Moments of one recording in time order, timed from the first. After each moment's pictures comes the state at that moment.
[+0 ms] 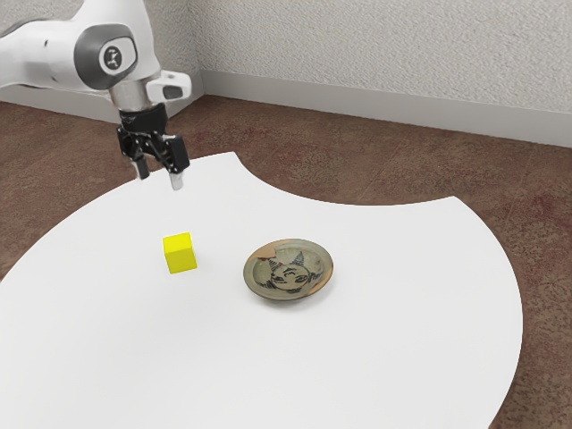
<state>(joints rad) 0.07 0.06 0.01 -1.69 -0.03 1.70 0.20</state>
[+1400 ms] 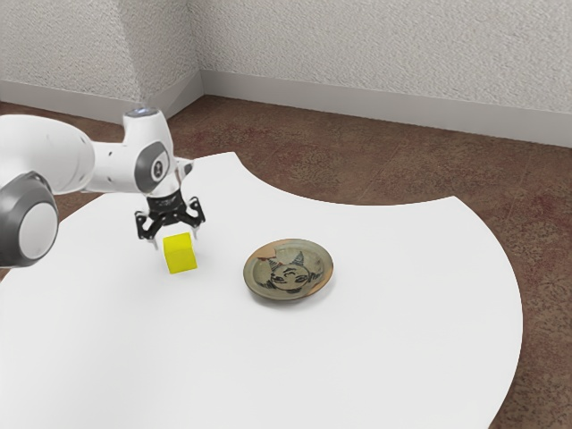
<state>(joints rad) 0.04 0.60 0.23 -1.60 -0.14 2.19 -0.54</state>
